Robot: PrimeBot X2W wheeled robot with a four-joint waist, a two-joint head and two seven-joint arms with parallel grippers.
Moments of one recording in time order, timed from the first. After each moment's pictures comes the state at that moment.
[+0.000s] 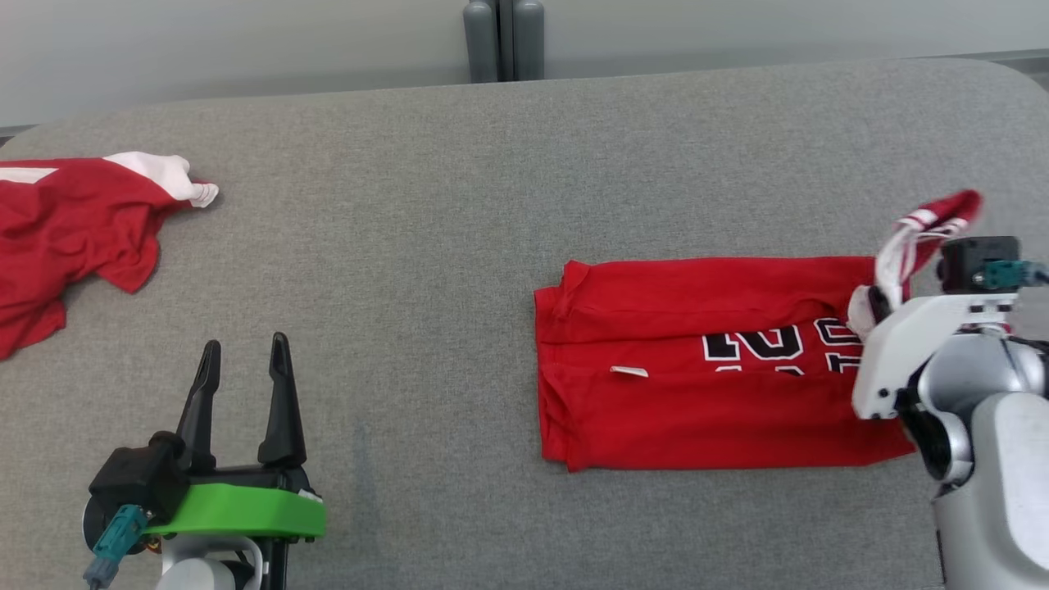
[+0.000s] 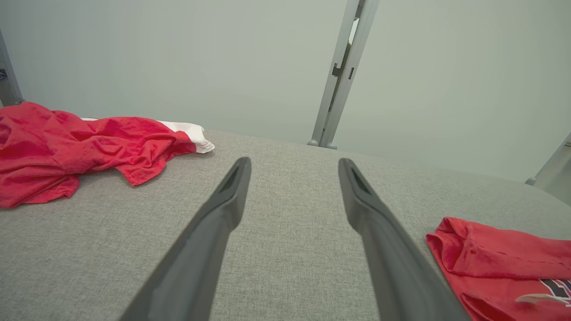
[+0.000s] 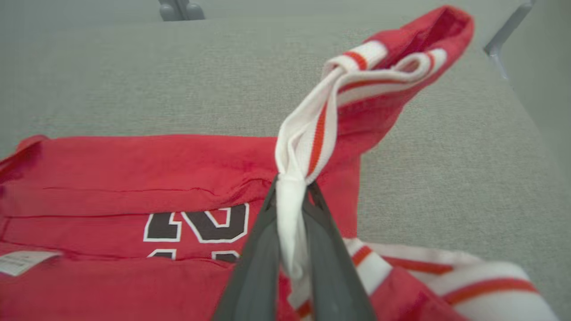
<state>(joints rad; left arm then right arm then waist) -0.08 0.05 -0.01 0.14 -0.31 -0.13 -0.26 -0.31 -0.12 -0.17 0.15 0.08 0.13 0.53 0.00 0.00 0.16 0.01</state>
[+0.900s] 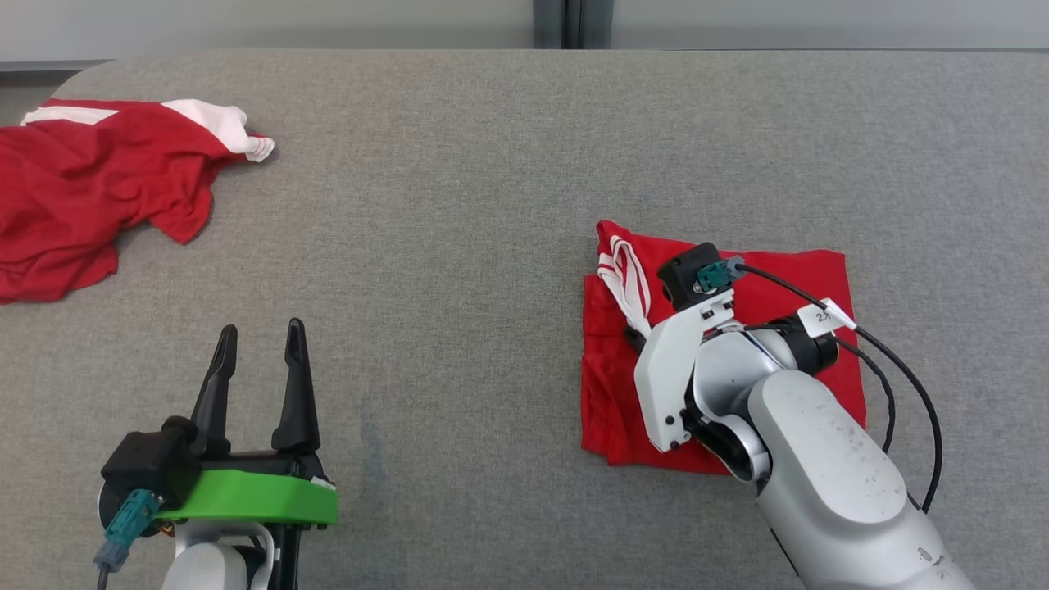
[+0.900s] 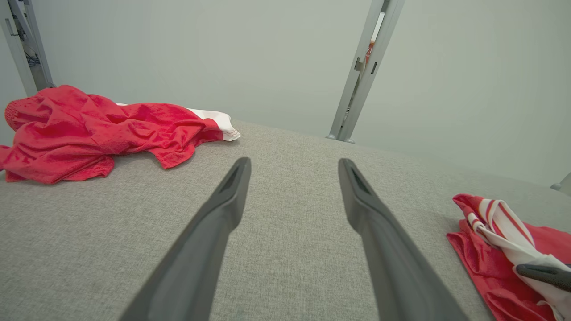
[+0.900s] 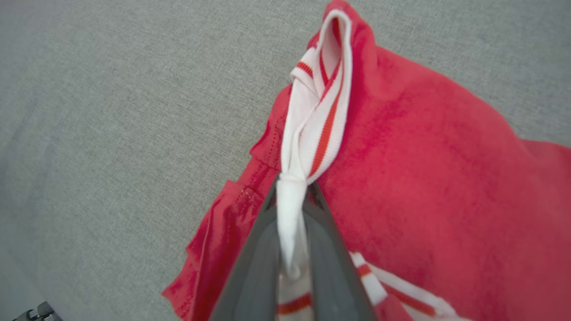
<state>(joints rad) -0.11 0.05 -0.04 0.15 -0.33 -0.13 -0.26 -0.50 -0.05 0.37 0.38 0.24 0.13 0.55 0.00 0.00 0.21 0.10</state>
